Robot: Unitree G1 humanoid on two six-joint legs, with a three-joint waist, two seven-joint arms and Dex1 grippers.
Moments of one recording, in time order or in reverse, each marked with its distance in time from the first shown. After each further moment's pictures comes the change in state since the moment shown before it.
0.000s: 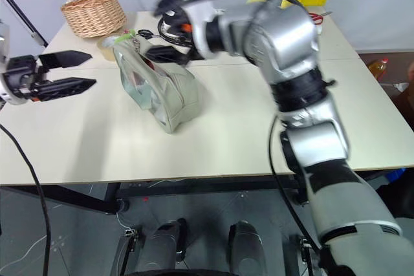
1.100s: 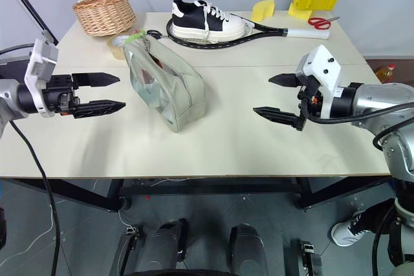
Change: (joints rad) left arm 0.069 -0.055 -0.133 -0.177 0.057 0.036 0.088; right arm 0.962 -0.718 -0.438 -0.640 0.176 -0.288 0.241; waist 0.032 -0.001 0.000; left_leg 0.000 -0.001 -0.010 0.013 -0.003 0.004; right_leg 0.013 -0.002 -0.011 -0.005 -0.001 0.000
